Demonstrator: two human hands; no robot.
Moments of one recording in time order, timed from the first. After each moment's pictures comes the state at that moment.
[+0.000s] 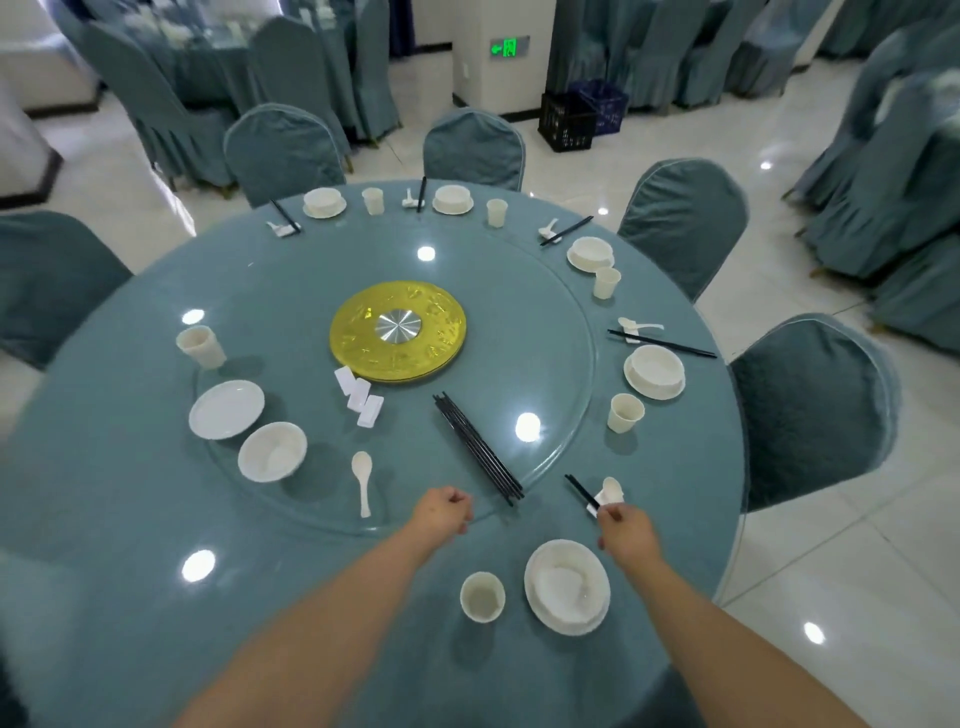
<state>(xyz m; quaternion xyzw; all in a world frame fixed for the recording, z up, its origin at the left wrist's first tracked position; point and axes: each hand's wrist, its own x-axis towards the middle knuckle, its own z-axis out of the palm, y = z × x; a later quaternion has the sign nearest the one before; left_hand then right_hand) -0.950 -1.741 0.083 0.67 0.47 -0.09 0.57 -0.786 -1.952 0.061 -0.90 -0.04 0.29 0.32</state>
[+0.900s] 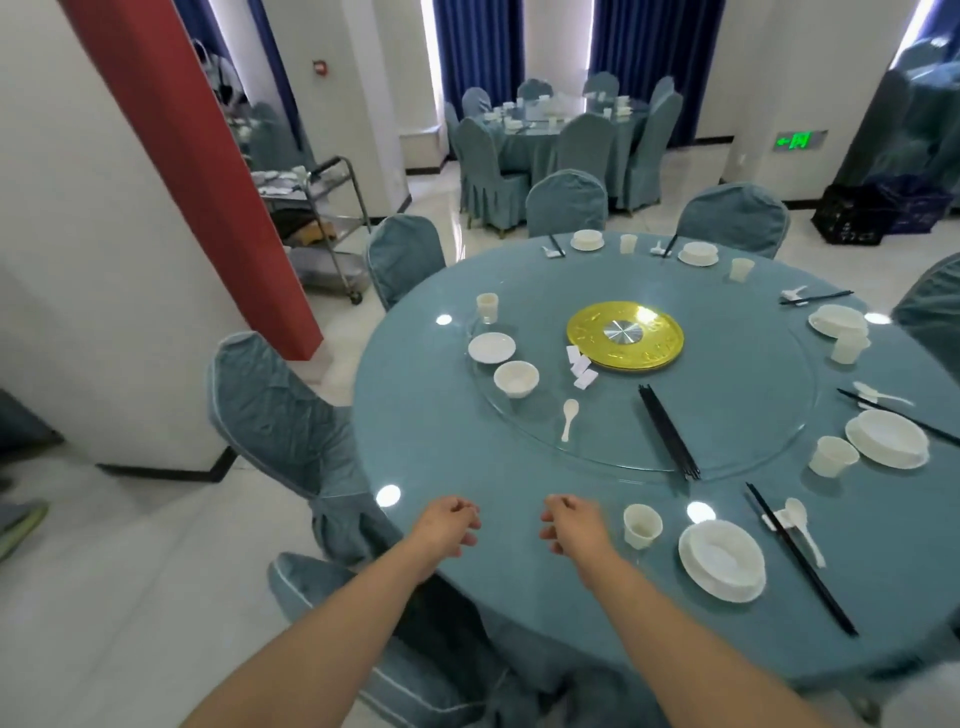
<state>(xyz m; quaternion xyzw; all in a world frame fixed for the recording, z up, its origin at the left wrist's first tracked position) -1.296 -1.876 0.163 0.53 0.62 0.15 0.56 -1.115 -1.936 0.155 -0.71 -0.23 0.49 0.45</state>
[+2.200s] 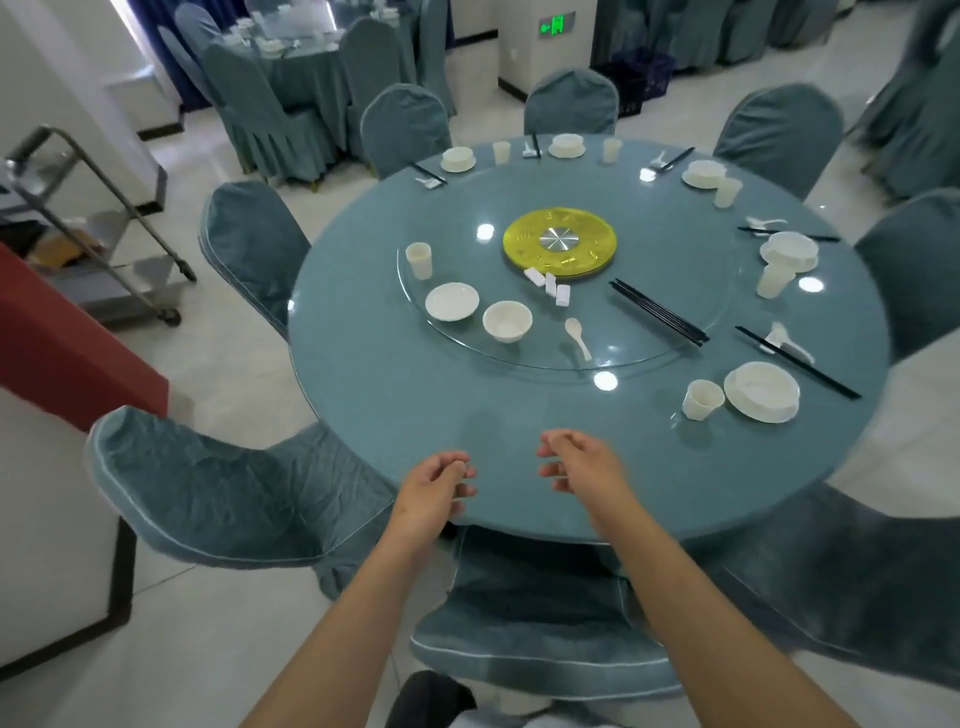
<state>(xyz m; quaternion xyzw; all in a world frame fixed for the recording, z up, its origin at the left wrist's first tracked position) -1.504 -1.662 0.146 0.58 0.45 0.13 0.67 -1.354 -1.804 0.181 -0.73 -0.07 0.36 0.58</state>
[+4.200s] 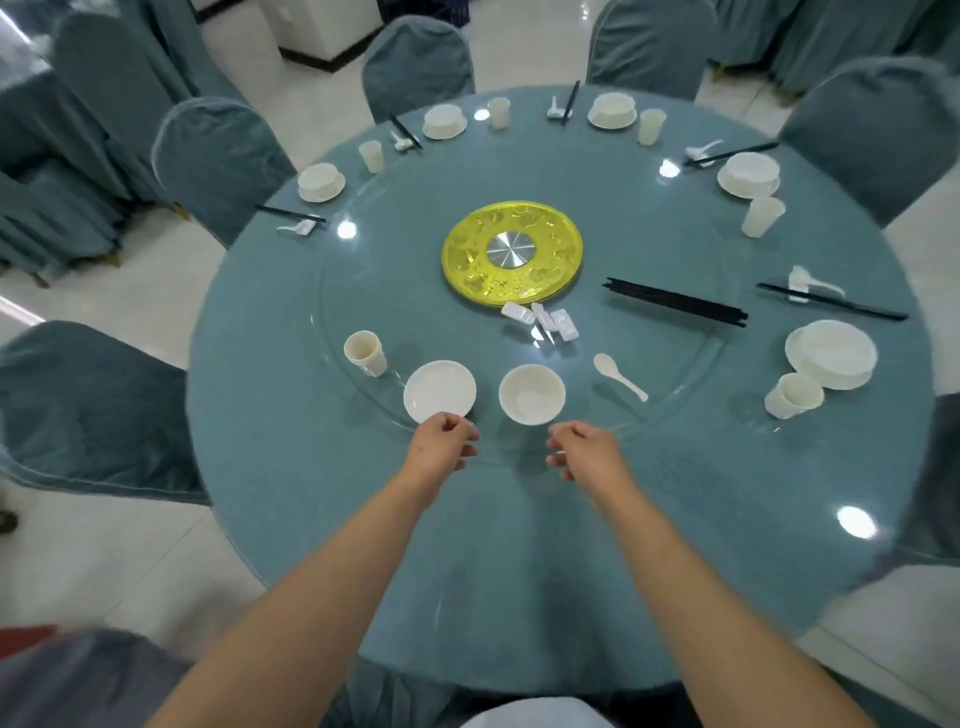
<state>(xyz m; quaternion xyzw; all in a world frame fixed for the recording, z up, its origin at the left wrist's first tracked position) -1.240 -1.293 0.104 0.72 0.34 -0.11 0.60 -1.205 -1.497 0.096 -0.73 0.17 0.25 0.61</state>
